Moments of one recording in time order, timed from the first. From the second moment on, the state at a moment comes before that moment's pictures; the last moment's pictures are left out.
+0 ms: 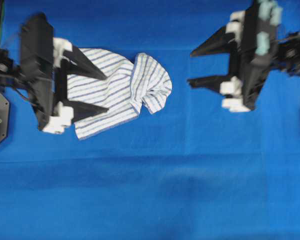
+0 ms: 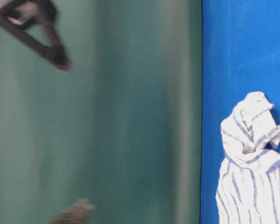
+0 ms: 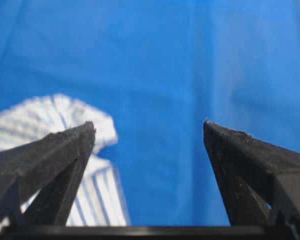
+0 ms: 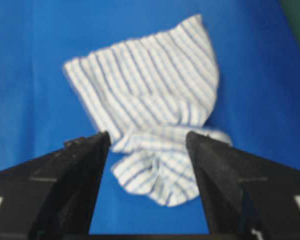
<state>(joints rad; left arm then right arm) 0.02 -0.53 0.80 -0.03 0.15 -0.13 -0.10 -0.39 0.62 -0.14 0.26 0.13</state>
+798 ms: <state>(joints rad) -0.02 -0.09 0.98 -0.03 -0.19 -0.13 -0.13 0.10 0.71 -0.14 -0.16 0.12</state>
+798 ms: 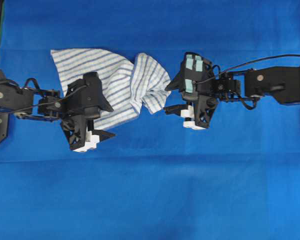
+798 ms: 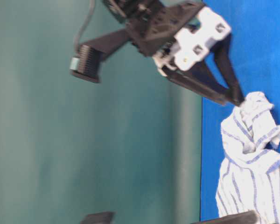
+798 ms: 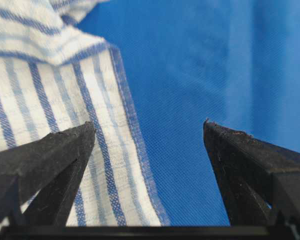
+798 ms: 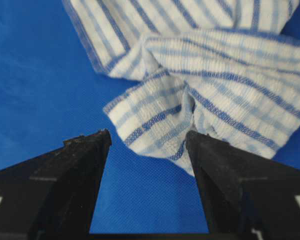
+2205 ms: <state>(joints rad) 0.02 -0.14 0.94 -0.03 -0.04 -0.15 -0.14 0.08 0.69 -0.14 -0.09 0.13</state>
